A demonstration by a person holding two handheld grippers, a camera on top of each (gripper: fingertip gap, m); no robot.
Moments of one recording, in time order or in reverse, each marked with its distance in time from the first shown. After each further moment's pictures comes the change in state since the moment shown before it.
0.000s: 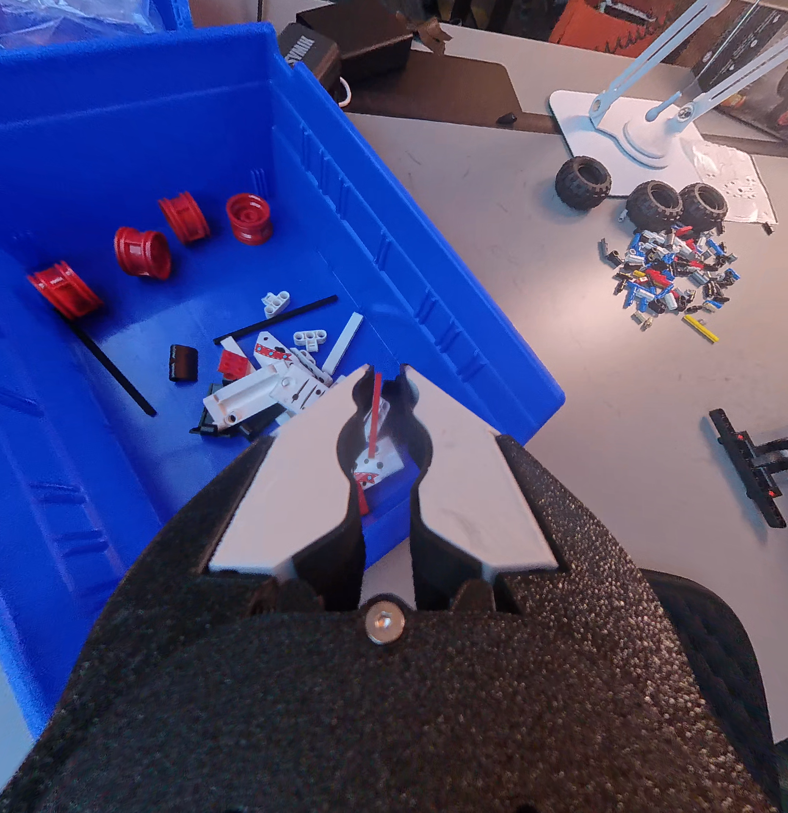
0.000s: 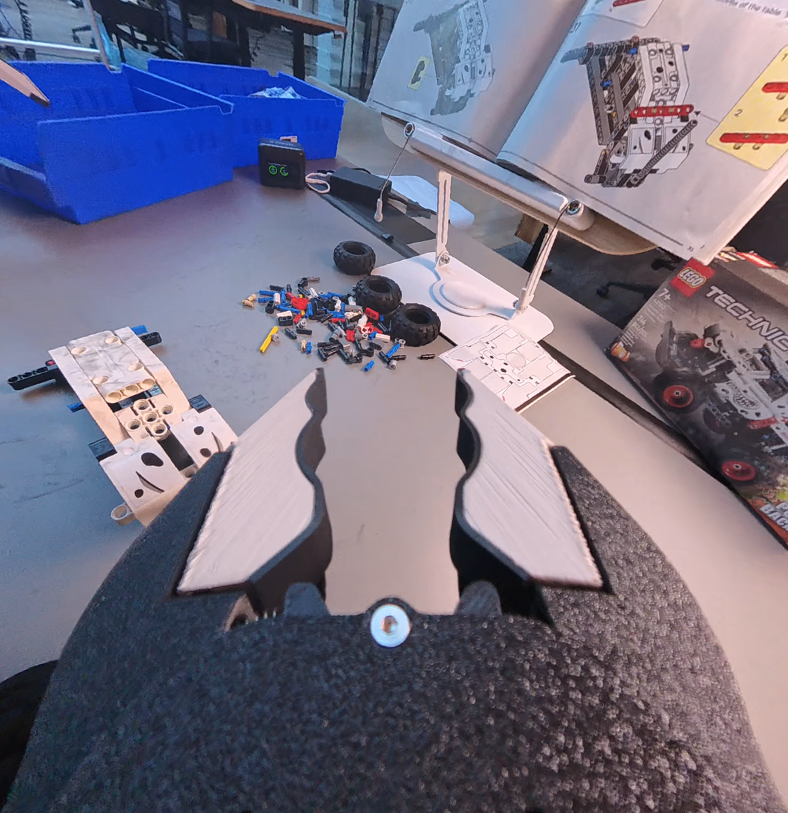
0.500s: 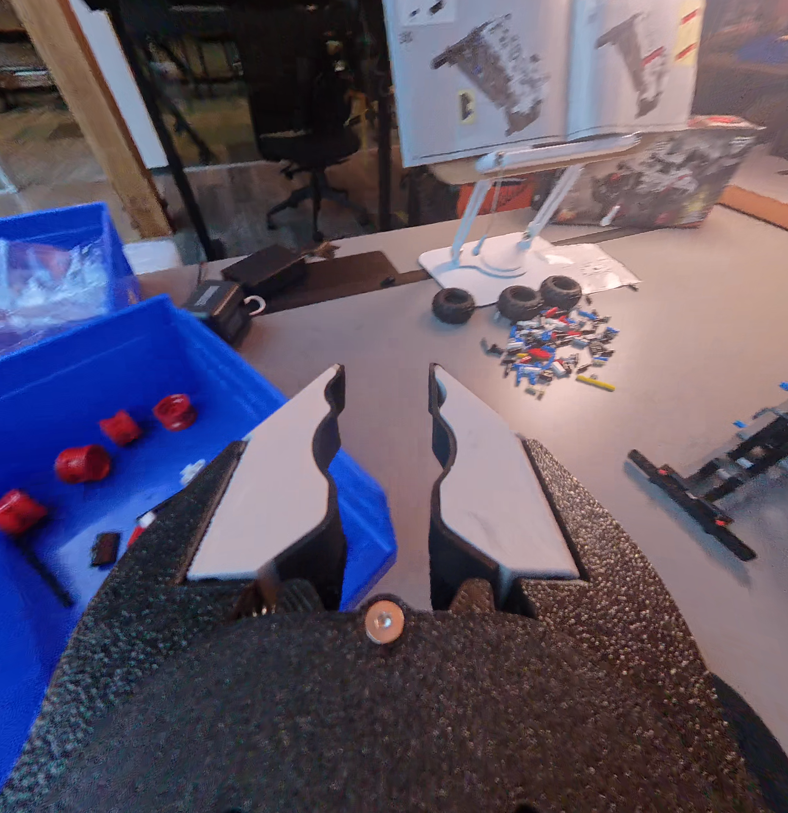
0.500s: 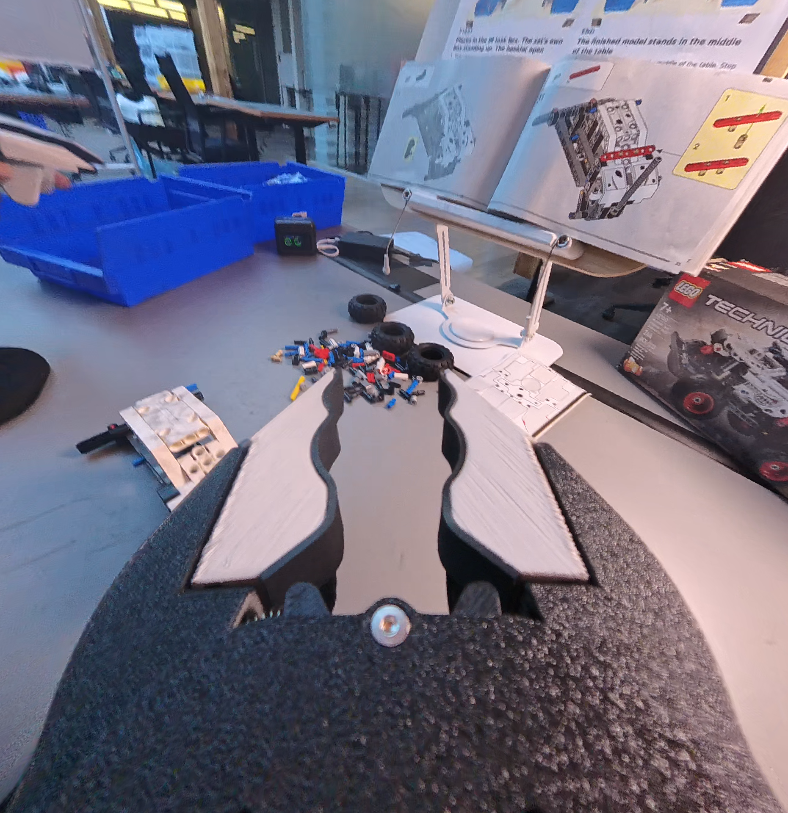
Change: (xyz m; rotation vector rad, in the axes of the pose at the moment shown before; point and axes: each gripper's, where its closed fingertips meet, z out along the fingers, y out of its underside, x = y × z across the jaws) left arm 0.107 -0.047 -0.014 0.358 0.086 0.279; right arm -0.011 -0.020 -0.012 0.128 0.010 0.109
